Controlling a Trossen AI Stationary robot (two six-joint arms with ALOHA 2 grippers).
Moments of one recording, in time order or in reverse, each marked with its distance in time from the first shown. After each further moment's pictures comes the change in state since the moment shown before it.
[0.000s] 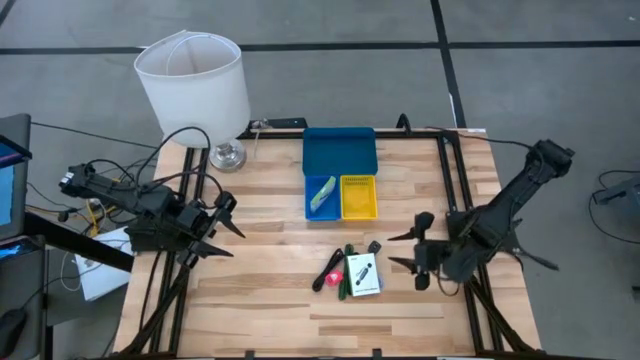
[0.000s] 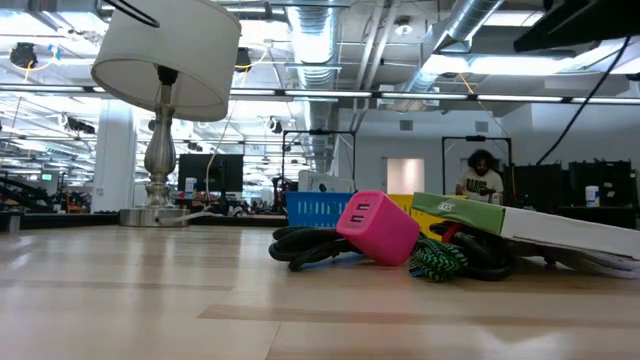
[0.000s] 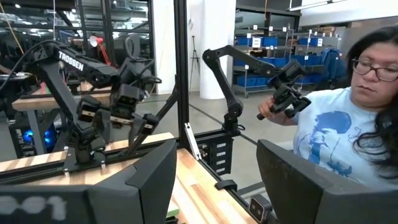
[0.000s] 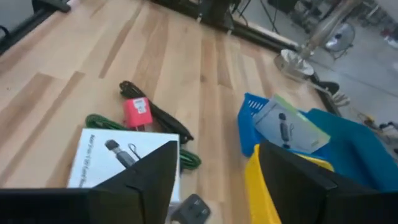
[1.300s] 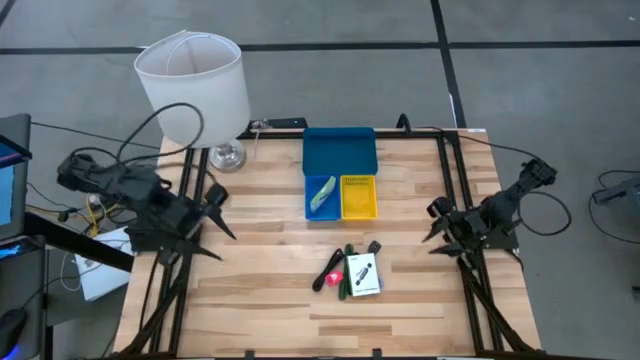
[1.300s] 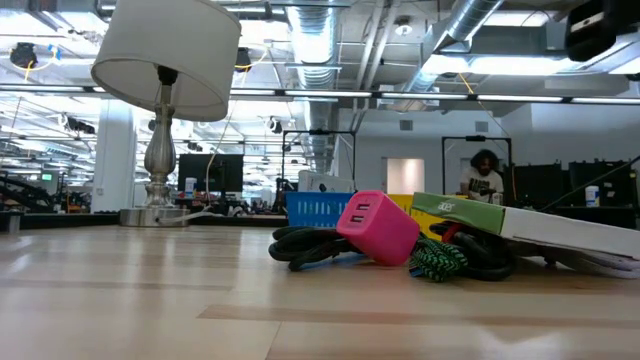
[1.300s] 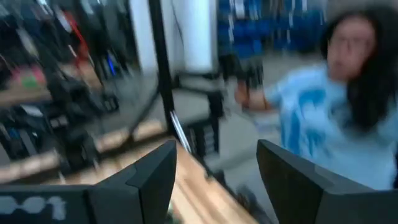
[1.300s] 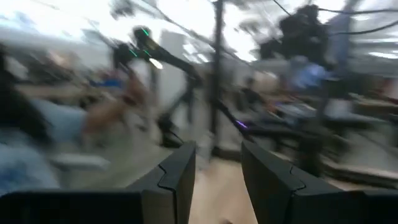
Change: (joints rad) left arm -0.045 0.172 0.460 -0.432 0.028 0.080; right arm -0.167 -0.939 -0.497 0.453 -0.609 -0.247
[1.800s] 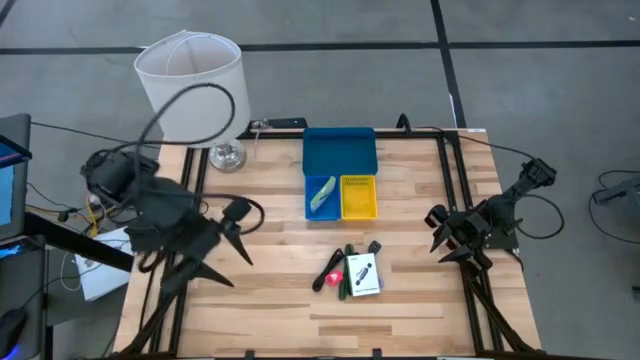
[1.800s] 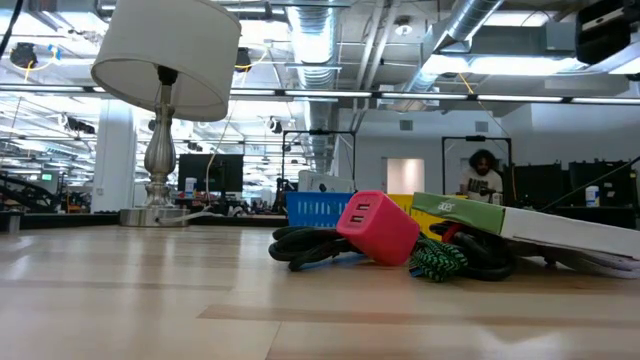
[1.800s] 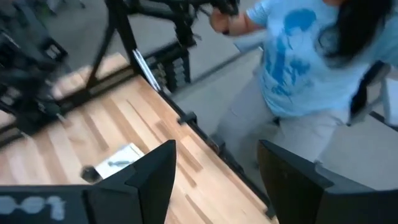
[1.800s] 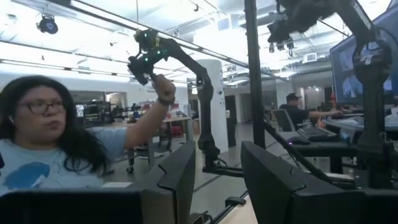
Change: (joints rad) left arm -0.118 0.760 1.161 -0.909 -0.010 0.052; right arm 0.000 -0.004 -0.117 0.259 -0.197 0.166
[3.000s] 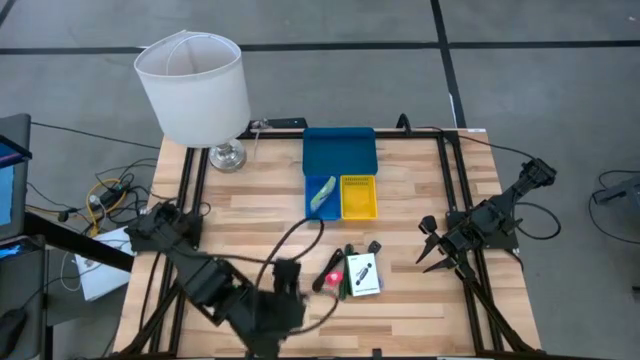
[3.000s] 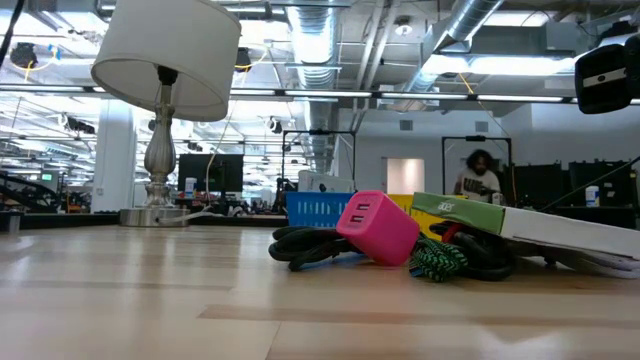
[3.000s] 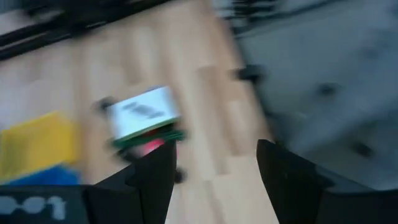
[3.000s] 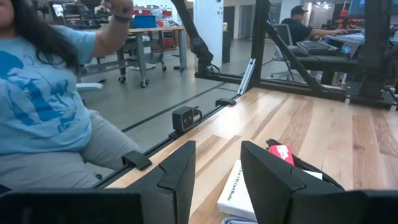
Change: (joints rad) left arm -0.195 0.482 0.119 0.003 -0.518 -0.361; right arm 0.002 0.000 0.000 -0.408 -0.001 -0.061
